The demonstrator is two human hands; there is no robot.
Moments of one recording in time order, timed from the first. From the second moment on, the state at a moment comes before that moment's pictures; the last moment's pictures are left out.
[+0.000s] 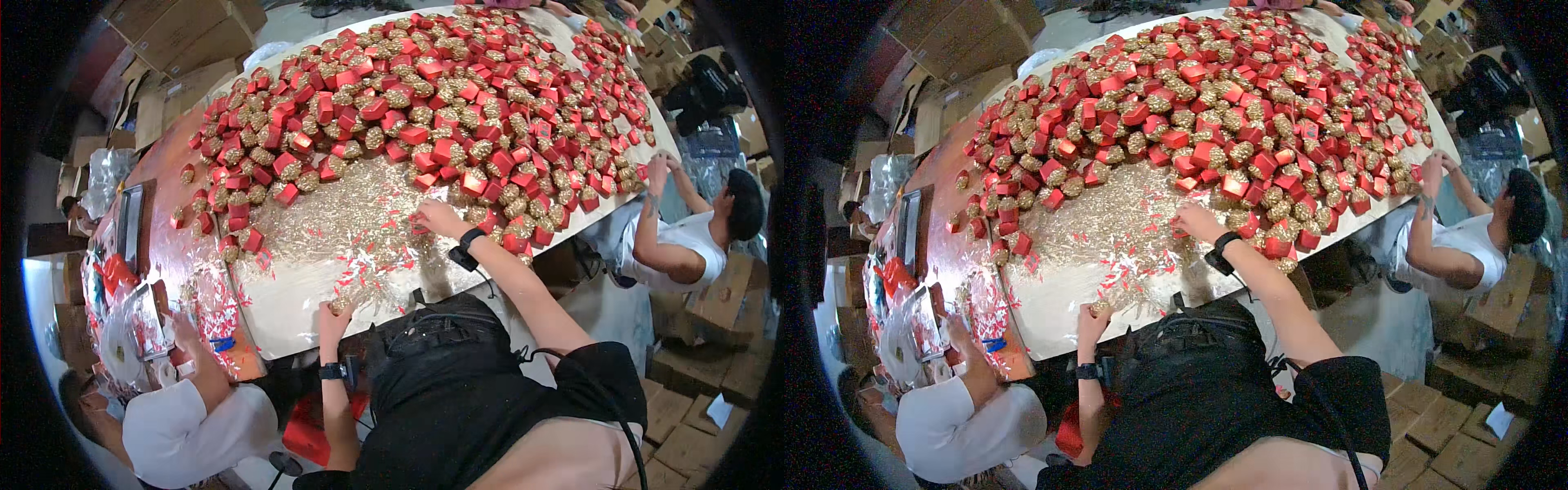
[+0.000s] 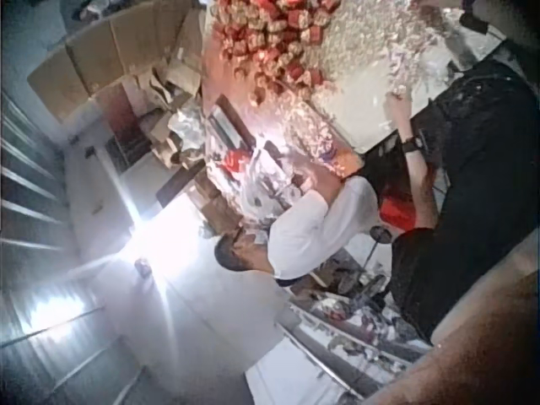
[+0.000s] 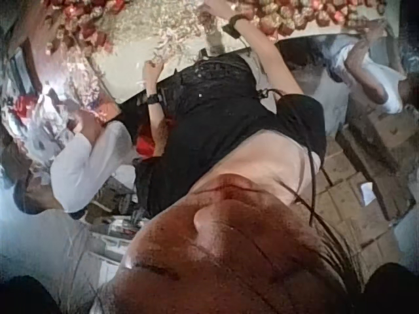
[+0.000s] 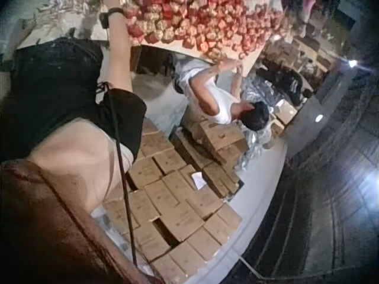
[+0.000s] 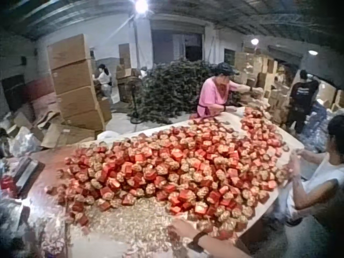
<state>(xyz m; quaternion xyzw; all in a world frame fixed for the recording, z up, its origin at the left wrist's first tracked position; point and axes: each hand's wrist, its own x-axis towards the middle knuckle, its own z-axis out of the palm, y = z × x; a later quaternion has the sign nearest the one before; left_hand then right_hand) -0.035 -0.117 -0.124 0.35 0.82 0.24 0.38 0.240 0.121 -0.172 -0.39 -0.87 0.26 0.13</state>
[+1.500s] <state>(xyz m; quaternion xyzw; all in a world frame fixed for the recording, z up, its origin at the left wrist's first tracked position) 0.038 -0.013 -0.015 0.54 0.69 0.43 0.21 0.185 0.062 -0.020 -0.32 -0.74 0.47 0.34</state>
